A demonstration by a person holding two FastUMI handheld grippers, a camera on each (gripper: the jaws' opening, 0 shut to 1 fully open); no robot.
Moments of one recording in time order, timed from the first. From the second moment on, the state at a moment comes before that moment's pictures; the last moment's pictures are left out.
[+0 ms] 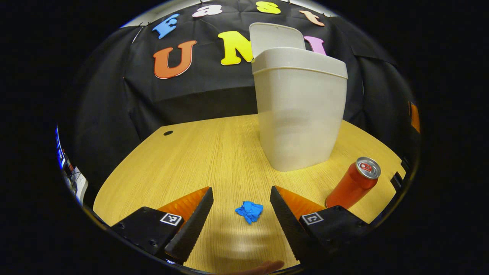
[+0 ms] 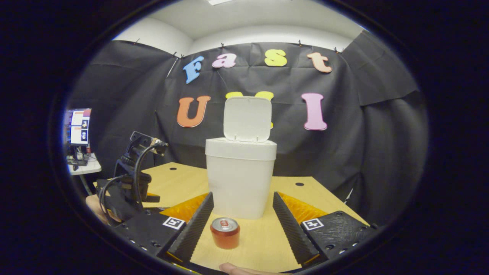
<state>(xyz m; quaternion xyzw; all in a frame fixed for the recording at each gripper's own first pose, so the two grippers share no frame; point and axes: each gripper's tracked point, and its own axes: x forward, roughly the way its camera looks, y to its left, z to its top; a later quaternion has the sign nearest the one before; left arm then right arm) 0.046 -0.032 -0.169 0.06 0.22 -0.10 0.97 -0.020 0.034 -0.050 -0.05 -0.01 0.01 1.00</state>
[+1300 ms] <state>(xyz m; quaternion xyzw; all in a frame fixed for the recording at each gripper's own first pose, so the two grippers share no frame) 0.066 -0.048 -0.221 0.06 0.29 -0.13 0.95 0.022 0.057 -0.182 -0.03 0.09 0.00 1.00</state>
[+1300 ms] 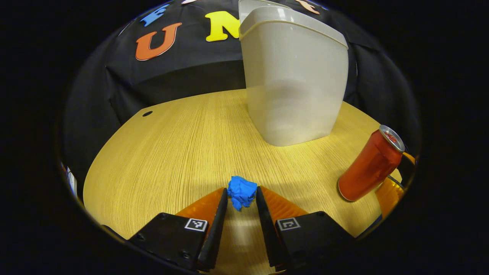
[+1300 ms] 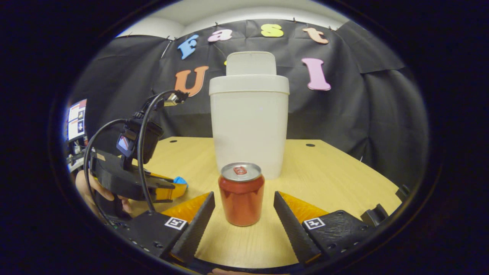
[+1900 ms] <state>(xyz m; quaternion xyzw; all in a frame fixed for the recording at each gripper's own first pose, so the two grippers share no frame) 0.074 -0.044 -0.180 0.03 0.22 -0.11 0.97 0.043 0.050 -0.179 -0.03 0.09 -0.01 1.00</state>
